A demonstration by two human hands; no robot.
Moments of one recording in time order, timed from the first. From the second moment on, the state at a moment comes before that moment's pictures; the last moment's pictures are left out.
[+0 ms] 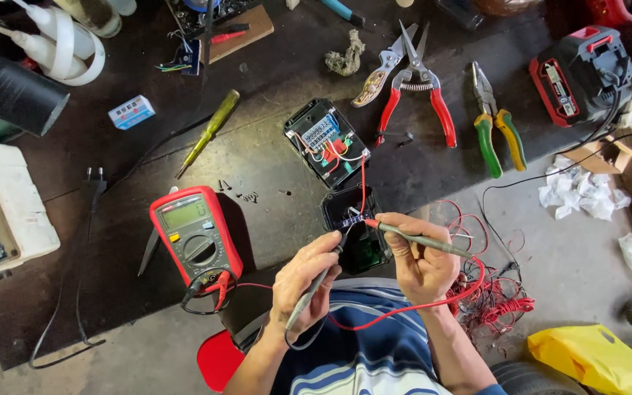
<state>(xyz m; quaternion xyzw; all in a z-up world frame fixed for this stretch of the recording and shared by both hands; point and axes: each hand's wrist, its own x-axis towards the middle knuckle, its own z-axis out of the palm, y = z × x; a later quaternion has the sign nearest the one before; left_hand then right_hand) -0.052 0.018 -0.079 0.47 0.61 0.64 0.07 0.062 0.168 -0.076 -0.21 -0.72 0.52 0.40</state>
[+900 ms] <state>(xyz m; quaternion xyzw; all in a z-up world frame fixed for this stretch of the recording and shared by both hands) -0.050 0.020 -0.075 0.48 0.63 0.61 0.03 0.057 0.169 -0.073 -0.19 -0.76 0.46 0.42</state>
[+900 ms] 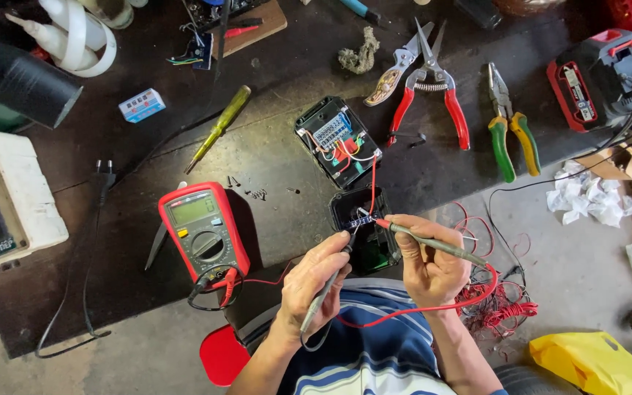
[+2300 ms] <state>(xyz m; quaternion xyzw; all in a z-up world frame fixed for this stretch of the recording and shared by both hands) -0.054 0.024 -0.068 0.46 0.62 0.64 -0.01 0.055 0.169 -0.075 -0.22 -0.75 0.48 0.40</state>
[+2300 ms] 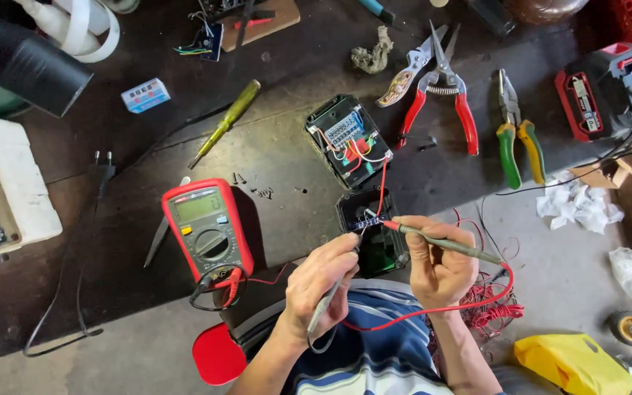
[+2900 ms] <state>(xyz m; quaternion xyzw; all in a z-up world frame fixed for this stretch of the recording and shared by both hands) -0.050 0.026 -0.078 0.46 0.62 0.63 -0.04 0.053 0.168 -0.070 -0.21 -0.76 0.48 0.40</state>
